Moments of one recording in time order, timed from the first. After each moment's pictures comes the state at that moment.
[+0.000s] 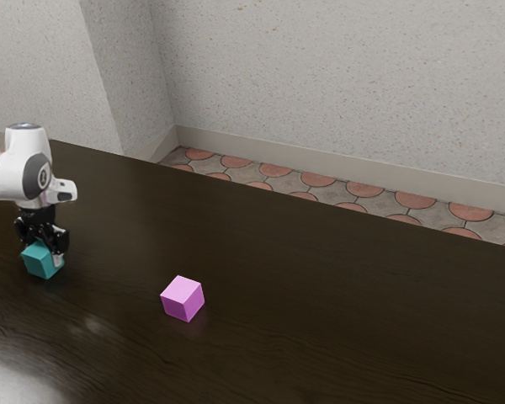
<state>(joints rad) 0.14 0.47 0.45 -1.88 -0.04 2.17 0.45</state>
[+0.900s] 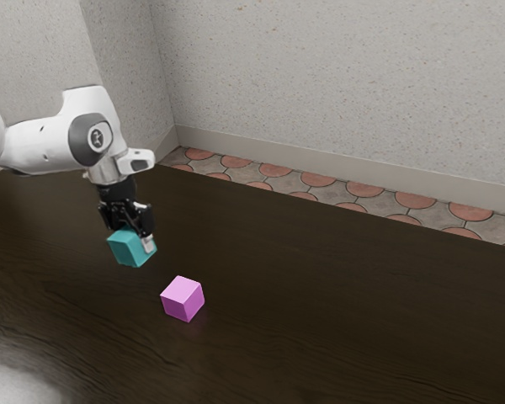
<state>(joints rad) -0.20 0.14 0.39 -2.02 -0.24 1.96 0.37</state>
